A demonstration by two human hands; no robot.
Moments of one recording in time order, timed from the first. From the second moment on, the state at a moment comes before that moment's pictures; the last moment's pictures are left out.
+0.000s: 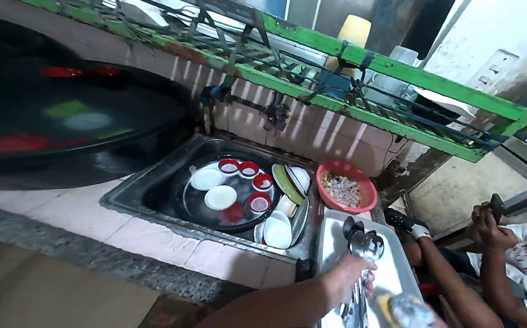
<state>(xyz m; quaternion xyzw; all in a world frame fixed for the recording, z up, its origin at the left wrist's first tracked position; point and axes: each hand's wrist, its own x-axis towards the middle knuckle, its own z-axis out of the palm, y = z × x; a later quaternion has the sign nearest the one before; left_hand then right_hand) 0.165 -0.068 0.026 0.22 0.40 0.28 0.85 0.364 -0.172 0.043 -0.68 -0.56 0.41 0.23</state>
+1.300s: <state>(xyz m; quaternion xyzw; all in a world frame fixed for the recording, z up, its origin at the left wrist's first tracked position) 0.171 -0.082 0.033 0.43 0.51 0.19 0.72 0.318 -0.133 0.022 -0.72 -0.59 0.09 0.35</state>
